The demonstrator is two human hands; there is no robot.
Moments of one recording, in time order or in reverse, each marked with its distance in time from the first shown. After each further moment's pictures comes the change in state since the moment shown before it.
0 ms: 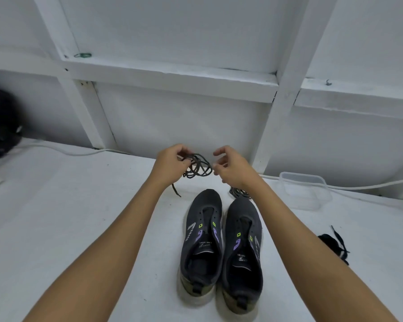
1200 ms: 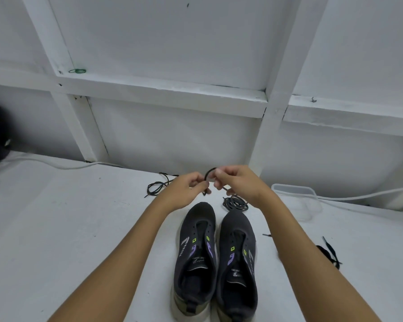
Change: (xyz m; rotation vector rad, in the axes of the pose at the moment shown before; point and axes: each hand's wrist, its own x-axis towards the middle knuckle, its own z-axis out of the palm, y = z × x) left_hand -0.022 0.014 0.023 -0.089 -0.392 0.016; right_hand -0.027 -0.006 -0.034 0.262 -0.114 0.002
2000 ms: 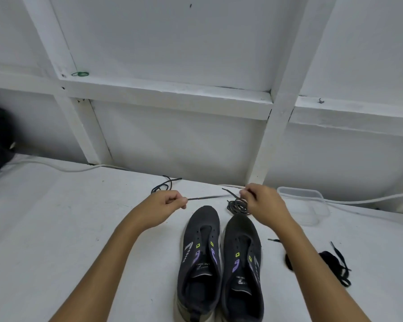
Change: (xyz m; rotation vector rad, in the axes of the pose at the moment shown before) left_hand -0.043 -0.032 -0.036 0.091 -0.006 -0.094; right_hand -0.024 0.045 -0.010 -0.663 0.343 0.074
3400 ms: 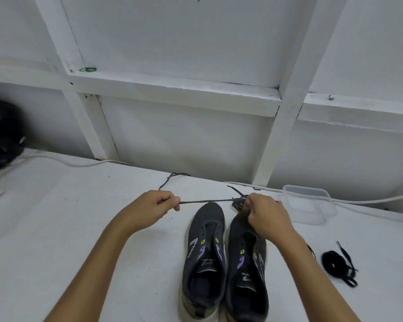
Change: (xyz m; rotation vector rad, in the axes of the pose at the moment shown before) left_hand -0.023 -0.013 -0.017 0.017 0.006 -0.020; right_hand -0.031 -0.023 0.006 -0.240 -0.136 0.052
